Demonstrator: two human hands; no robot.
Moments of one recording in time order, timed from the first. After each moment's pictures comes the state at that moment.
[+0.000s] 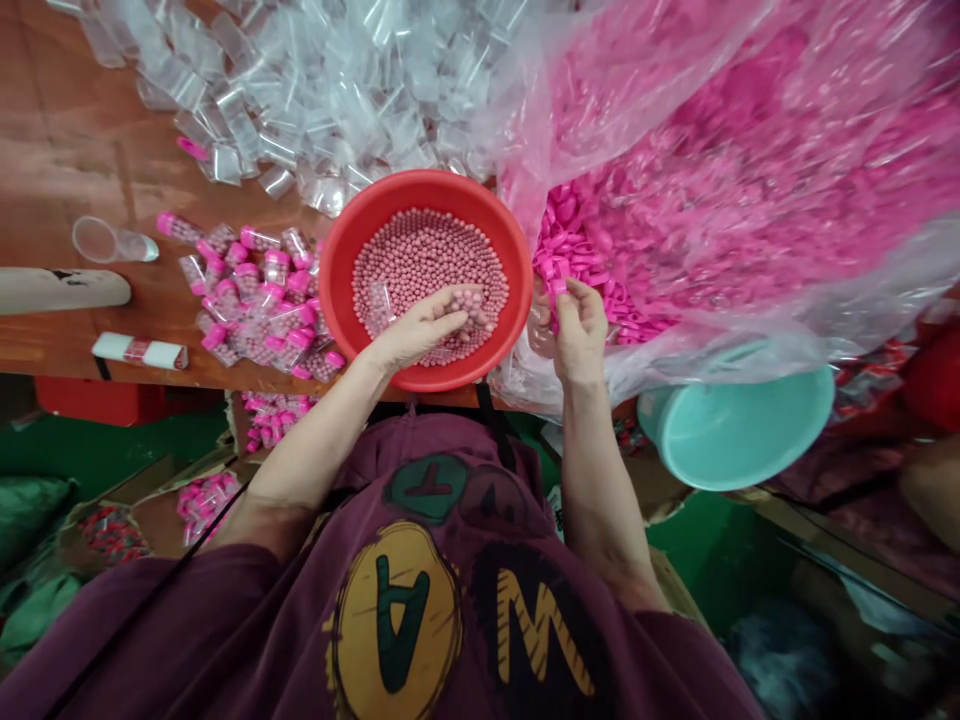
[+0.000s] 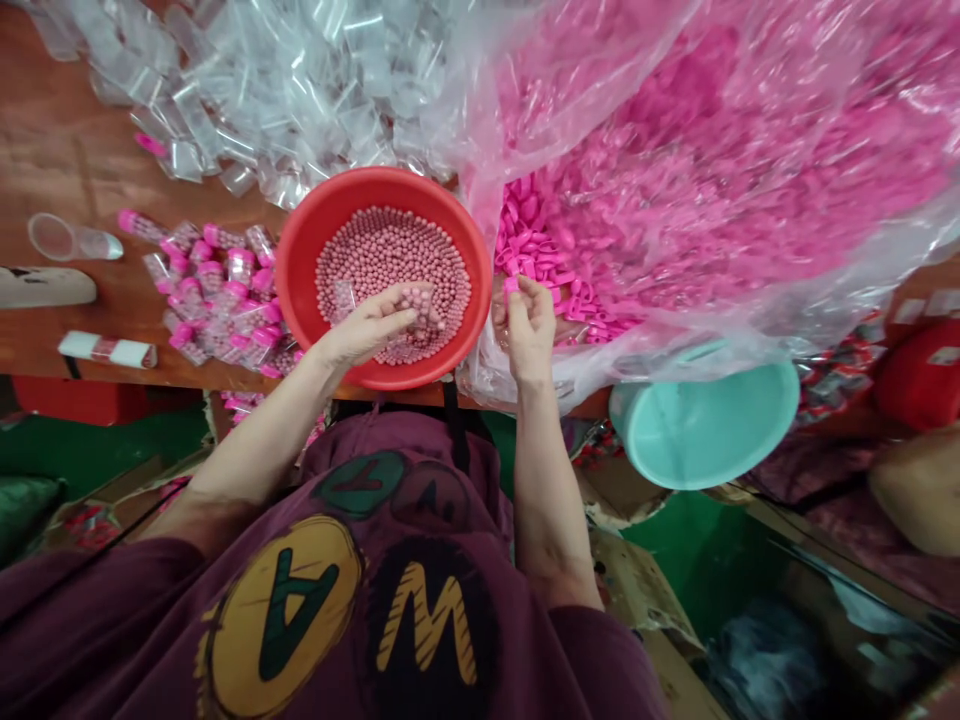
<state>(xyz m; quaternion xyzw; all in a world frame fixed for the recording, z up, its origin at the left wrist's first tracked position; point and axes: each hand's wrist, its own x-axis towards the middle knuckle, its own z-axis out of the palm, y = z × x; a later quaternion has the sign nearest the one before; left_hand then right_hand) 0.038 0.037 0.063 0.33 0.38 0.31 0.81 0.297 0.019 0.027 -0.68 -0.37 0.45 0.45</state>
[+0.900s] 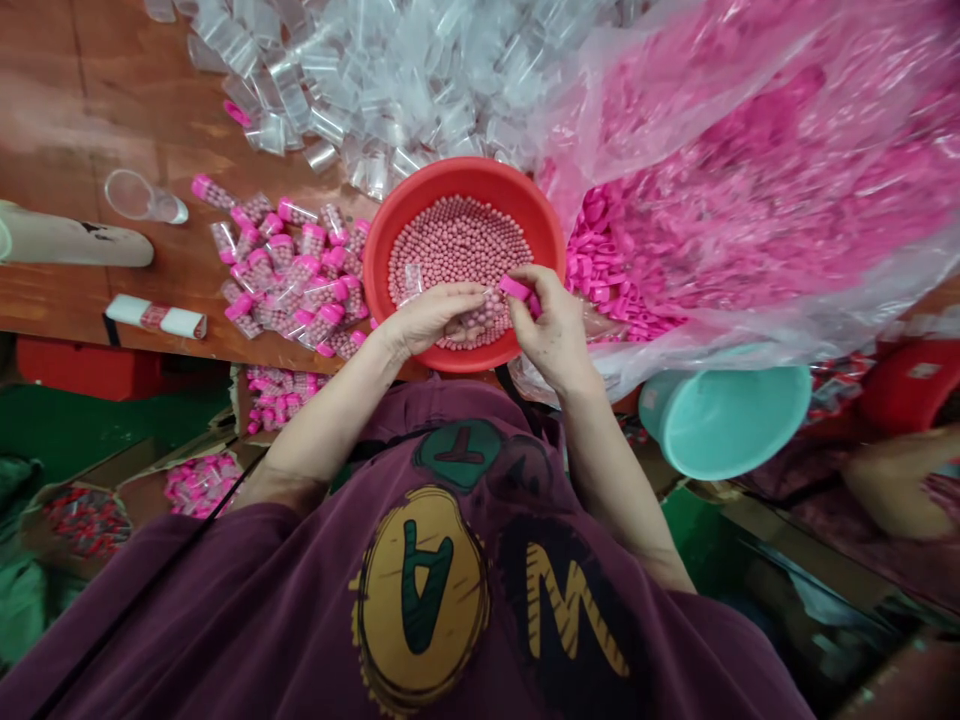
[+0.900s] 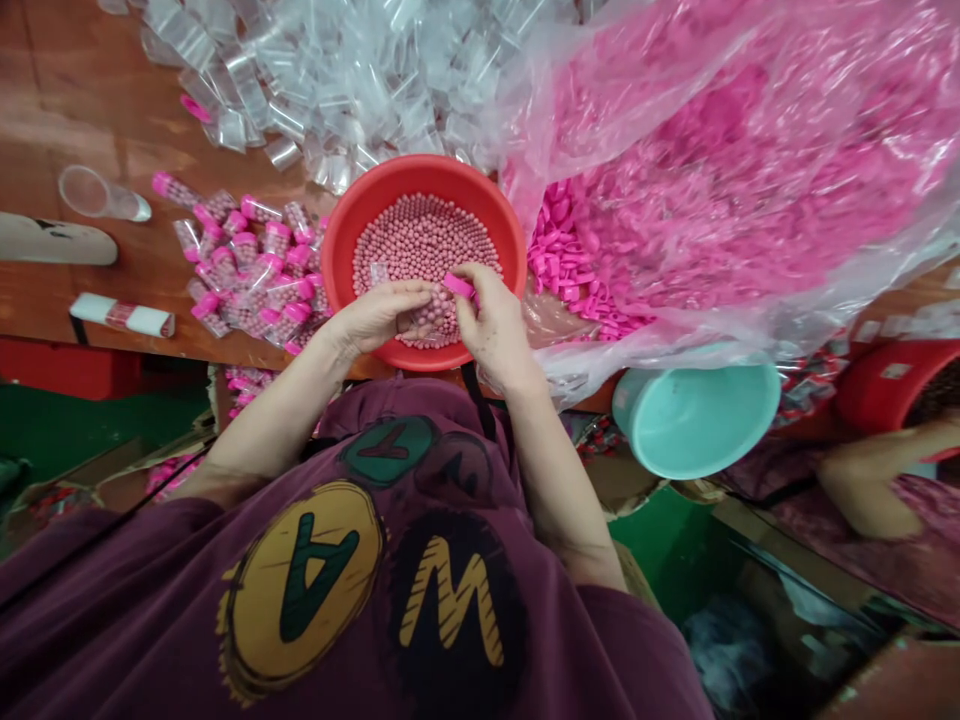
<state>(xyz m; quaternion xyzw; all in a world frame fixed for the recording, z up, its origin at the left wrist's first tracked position) 0.001 0.036 0.093 0.23 0.41 0.26 0.84 0.207 0.026 0.124 -0.55 -0.70 0.35 0.28</state>
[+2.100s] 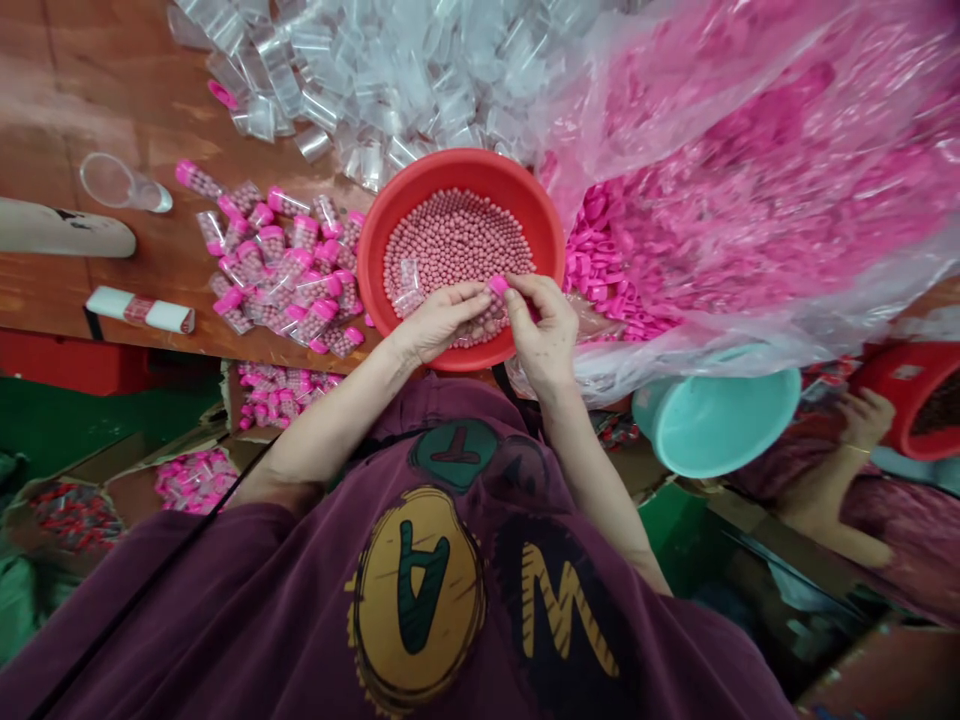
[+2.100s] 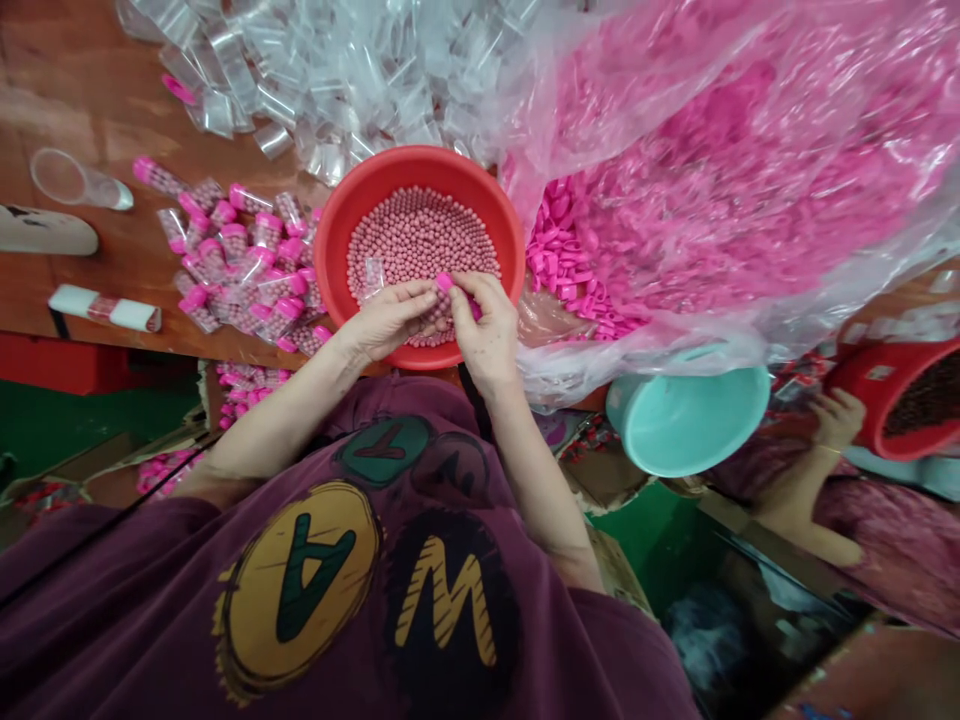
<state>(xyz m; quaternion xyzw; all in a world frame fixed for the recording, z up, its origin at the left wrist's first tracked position) 0.024 0.017 0.074 0.25 0.41 0.34 0.81 0.196 0.012 0.104 -0.60 -0.64 0.32 0.36</state>
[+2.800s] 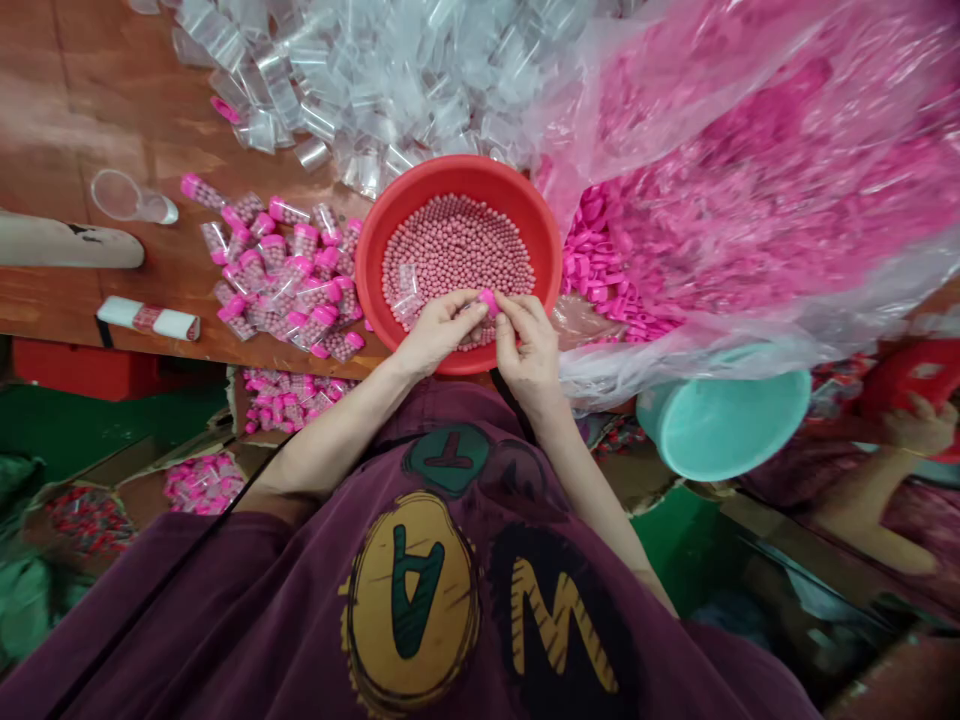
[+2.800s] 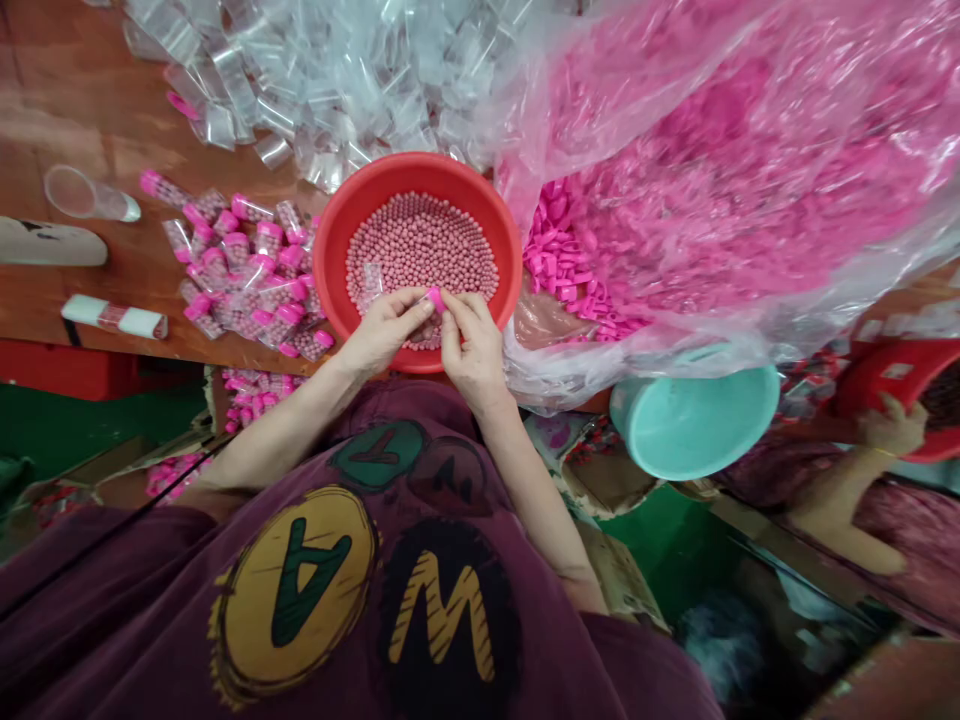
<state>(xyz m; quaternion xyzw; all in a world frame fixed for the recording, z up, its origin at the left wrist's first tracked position) 0.030 0.008 0.090 0.27 0.46 0.38 0.75 0.192 -0.013 0.105 -0.57 -0.63 0.38 0.36</state>
